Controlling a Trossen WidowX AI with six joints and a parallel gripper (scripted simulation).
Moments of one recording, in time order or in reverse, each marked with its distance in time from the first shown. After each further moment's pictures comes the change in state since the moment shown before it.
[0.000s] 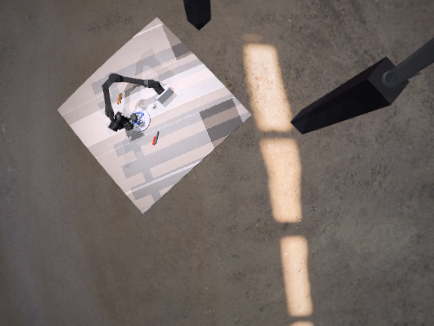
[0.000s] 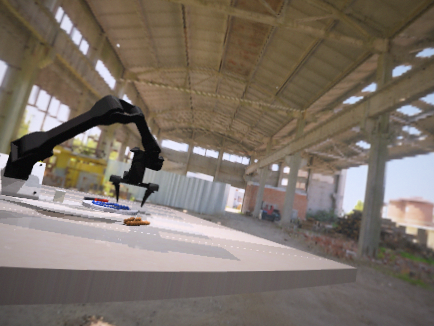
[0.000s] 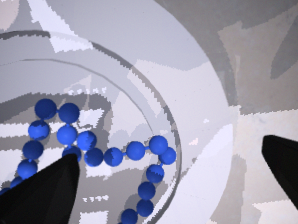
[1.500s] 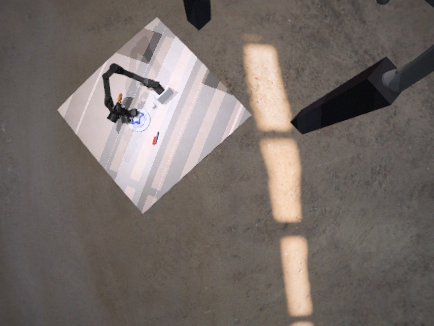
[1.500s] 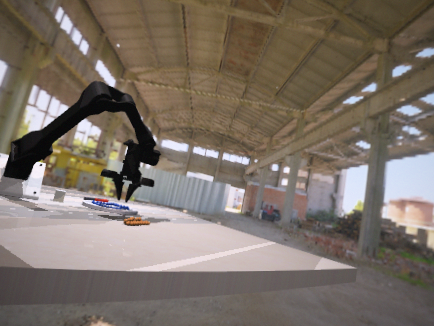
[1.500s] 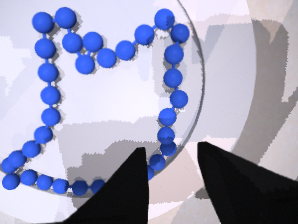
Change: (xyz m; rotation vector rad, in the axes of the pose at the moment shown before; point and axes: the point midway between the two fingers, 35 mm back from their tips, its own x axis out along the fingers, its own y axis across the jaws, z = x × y) arm -0.012 0.030 -0.055 0.384 -0.003 0.006
